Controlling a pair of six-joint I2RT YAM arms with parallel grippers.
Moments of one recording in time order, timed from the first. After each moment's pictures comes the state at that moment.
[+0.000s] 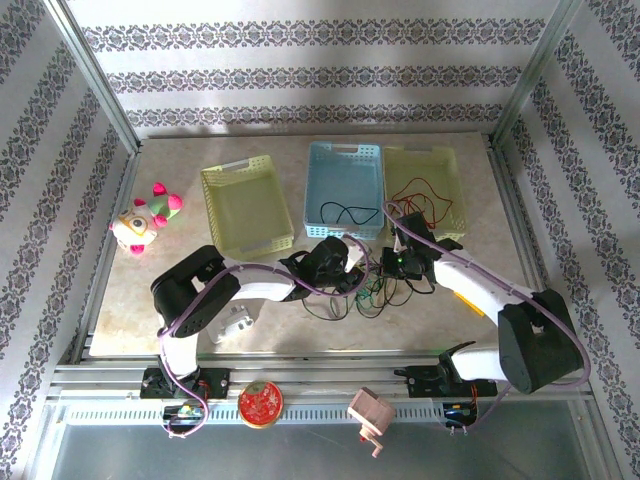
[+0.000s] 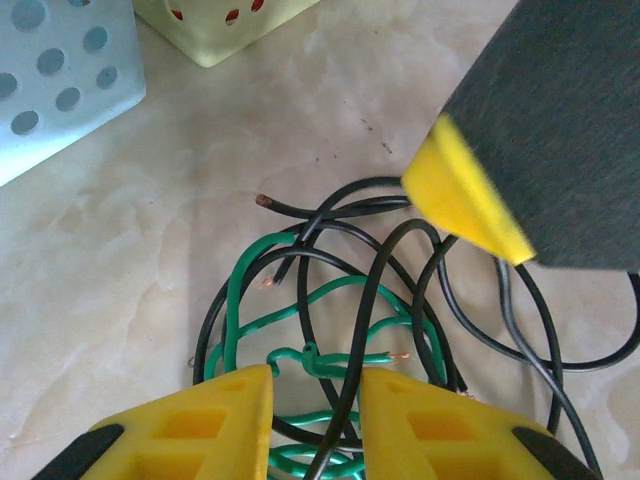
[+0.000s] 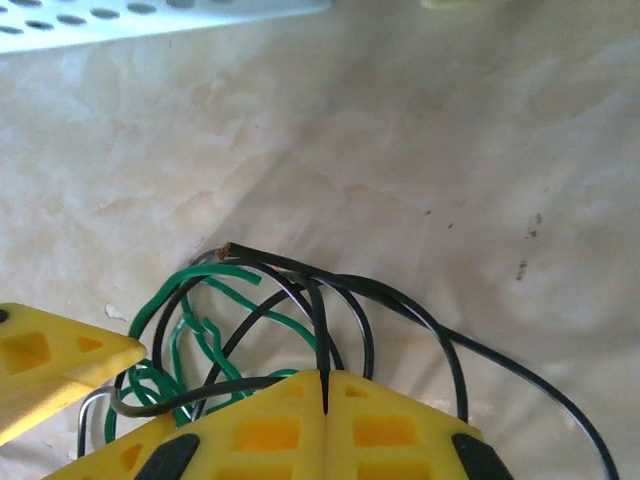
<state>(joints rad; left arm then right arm) -0.90 1.89 0.99 0.24 0.11 -0.19 0.37 1.32 0.72 -0.51 -0.13 0.52</state>
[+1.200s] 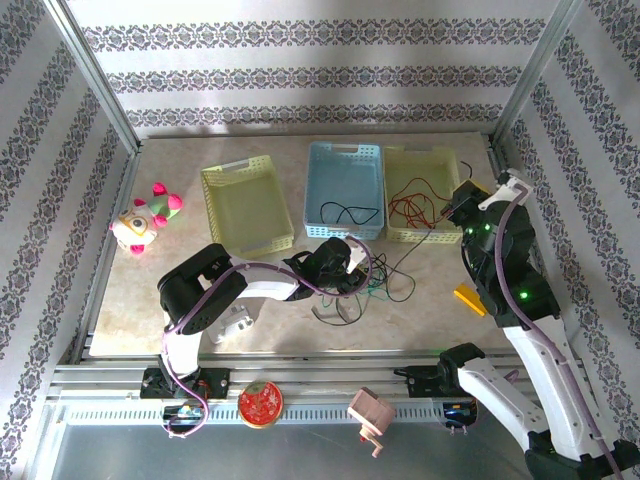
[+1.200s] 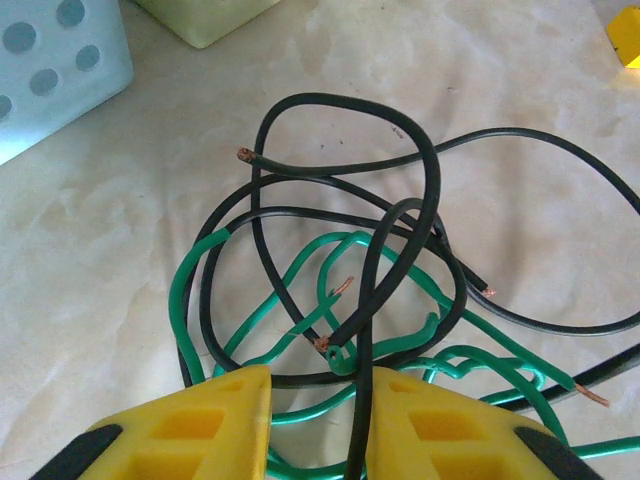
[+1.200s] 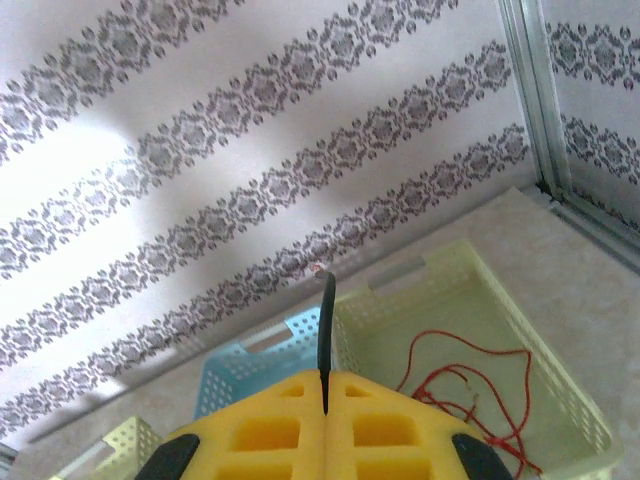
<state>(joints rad) -0.90 1.93 1.00 0.24 0.11 -0.17 0.30 0.74 1.01 -0.43 0.38 0.58</state>
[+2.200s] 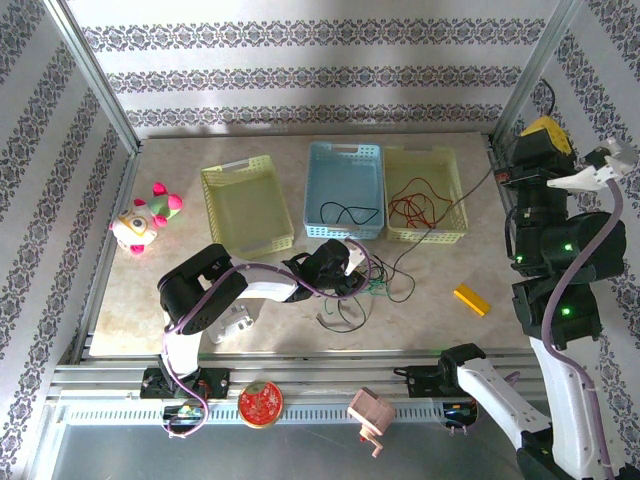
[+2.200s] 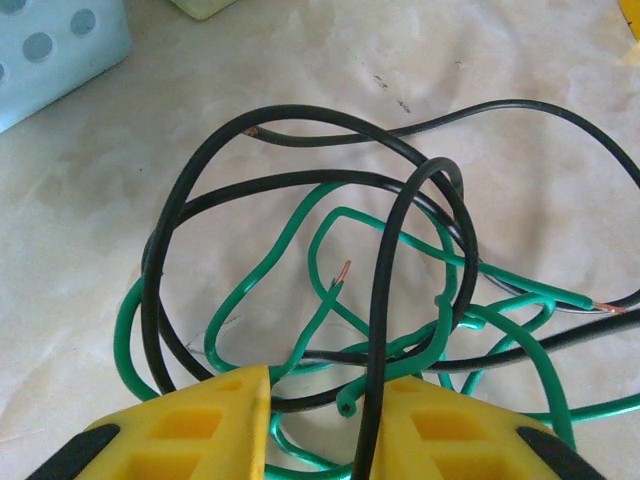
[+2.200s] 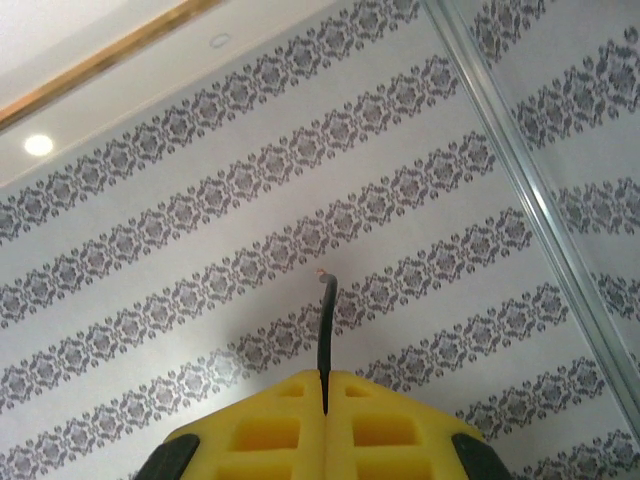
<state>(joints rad) -0.90 1.93 0.98 0.24 0.11 -0.16 0.22 0.76 1.31 -0.12 0.32 0.36</state>
